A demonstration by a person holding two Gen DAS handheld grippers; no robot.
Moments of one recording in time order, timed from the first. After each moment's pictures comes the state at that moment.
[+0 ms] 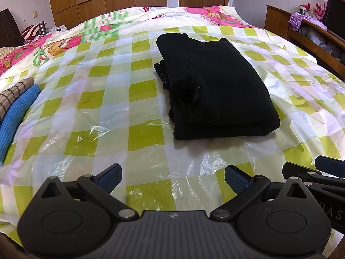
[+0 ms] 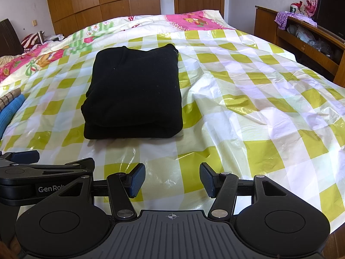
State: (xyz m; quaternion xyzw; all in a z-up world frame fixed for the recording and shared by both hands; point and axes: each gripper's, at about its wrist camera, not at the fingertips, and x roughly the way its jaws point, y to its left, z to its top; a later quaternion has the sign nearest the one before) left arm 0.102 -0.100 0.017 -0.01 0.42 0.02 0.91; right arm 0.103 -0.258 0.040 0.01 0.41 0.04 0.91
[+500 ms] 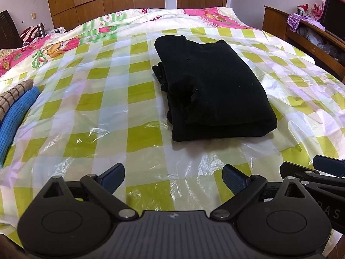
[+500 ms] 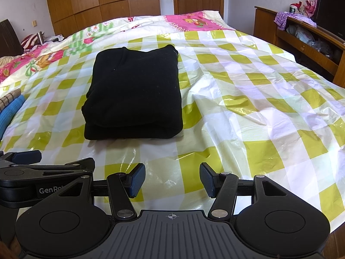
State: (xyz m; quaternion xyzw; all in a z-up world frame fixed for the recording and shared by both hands) left arm 0.100 -0.102 0.019 -0.01 0.42 0.02 0.91; right arm 0.102 -0.258 0.040 0.01 0.41 0.04 0.91
